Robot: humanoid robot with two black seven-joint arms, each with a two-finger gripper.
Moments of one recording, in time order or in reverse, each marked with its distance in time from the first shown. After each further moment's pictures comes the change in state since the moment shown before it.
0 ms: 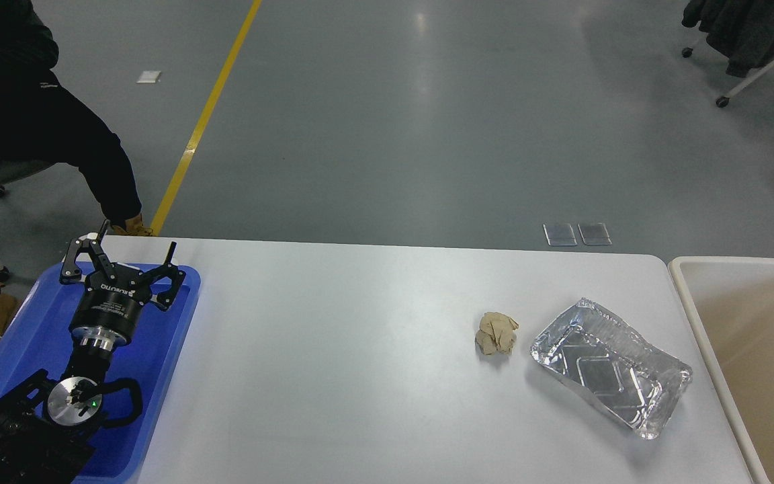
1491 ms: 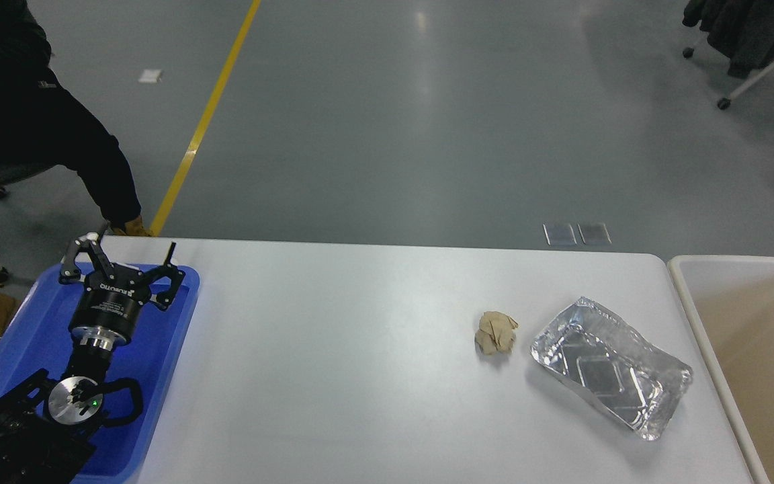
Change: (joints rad) left arm -0.002 0.000 0.001 0.000 0.001 0.000 0.000; right arm 0.350 -0.325 0.016 0.423 -0.460 0.276 -0.053
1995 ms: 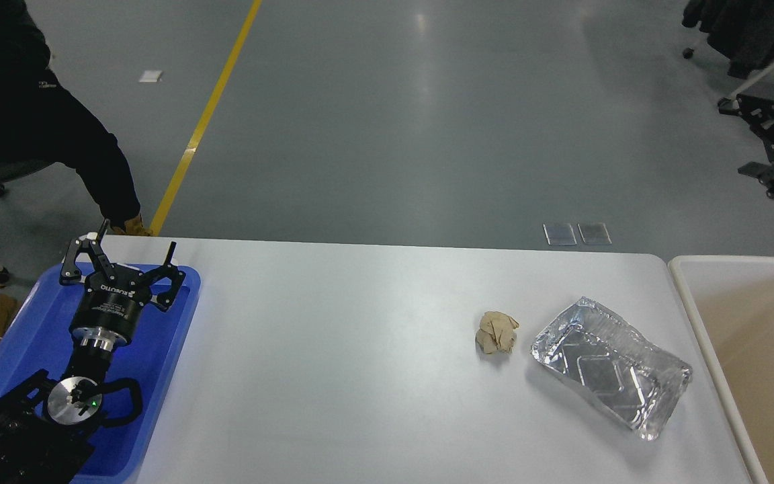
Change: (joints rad) left arm 0.001 0.000 0.000 -0.001 0.000 0.000 0.000; right arm 0.500 -0.141 -0.442 0.444 -0.112 0.002 -0.010
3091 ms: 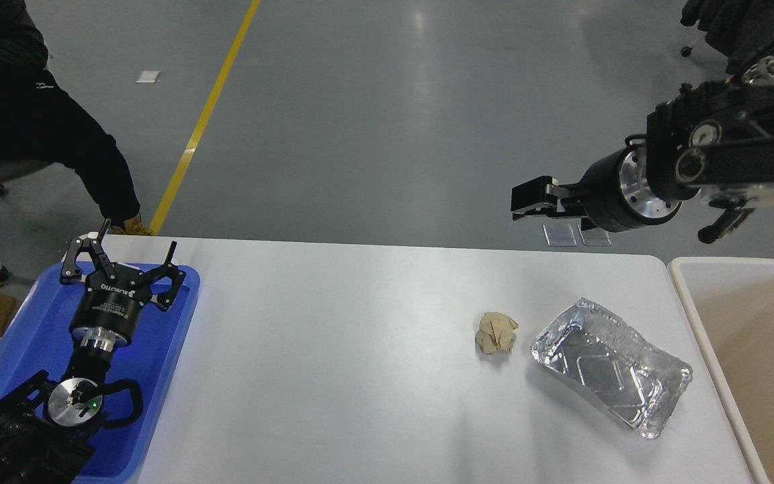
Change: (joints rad) left arm 0.001 0.000 0.000 0.000 0.000 0.000 0.000; right arm 0.735 0.622 -0.772 0.563 0.082 0.104 0.007
